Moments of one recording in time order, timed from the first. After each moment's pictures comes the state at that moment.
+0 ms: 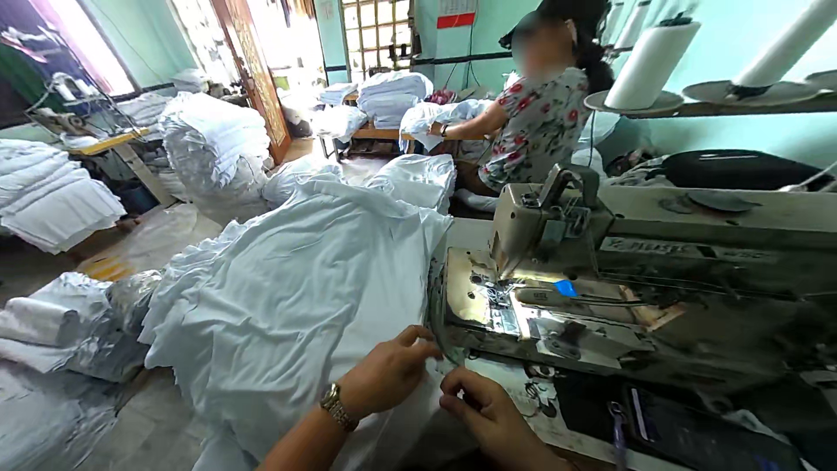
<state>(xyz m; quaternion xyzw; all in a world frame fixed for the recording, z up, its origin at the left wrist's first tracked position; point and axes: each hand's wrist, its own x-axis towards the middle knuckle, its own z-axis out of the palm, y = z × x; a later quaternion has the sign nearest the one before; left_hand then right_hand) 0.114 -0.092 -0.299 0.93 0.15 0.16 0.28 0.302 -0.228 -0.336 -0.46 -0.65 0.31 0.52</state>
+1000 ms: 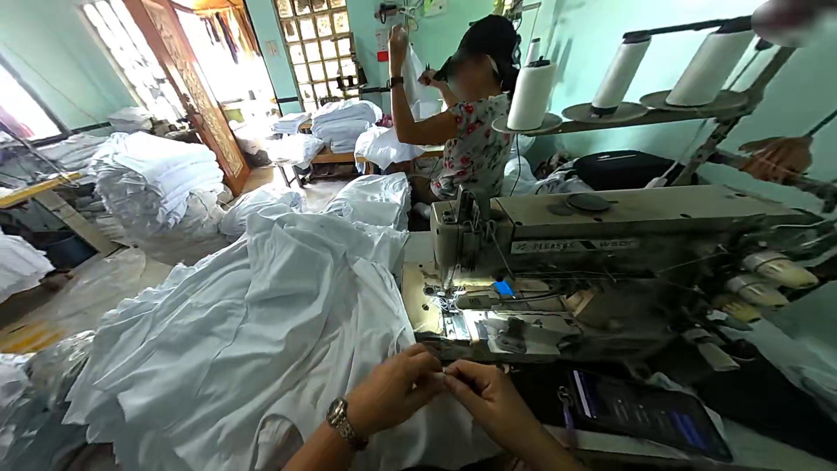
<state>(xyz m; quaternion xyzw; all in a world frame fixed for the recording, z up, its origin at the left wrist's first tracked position) 0.176 -0.103 -0.287 0.91 0.05 0.18 0.37 0.353 -0.238 -0.321 -0.56 -0.58 0.26 0.53</state>
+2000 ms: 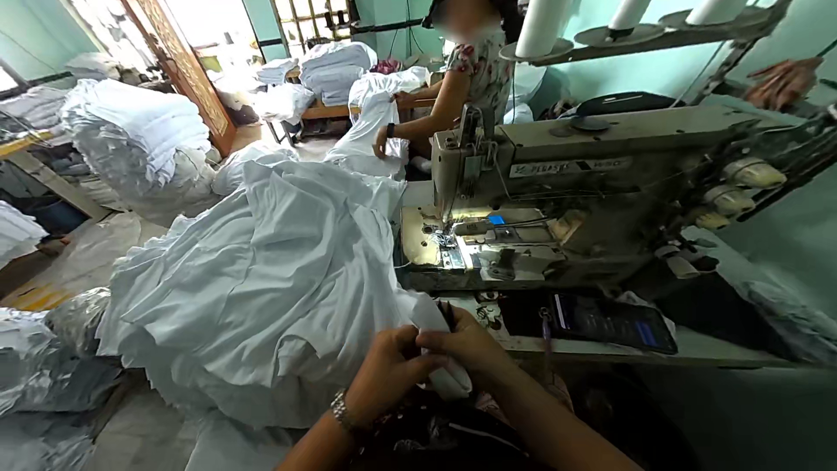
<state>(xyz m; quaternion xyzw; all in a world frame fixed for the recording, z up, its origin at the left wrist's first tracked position) 0.125 -0.188 -0.306 0.75 0.16 0.31 0.56 0.289 -0.264 -0.293 -0.43 -0.39 0.51 0.64</state>
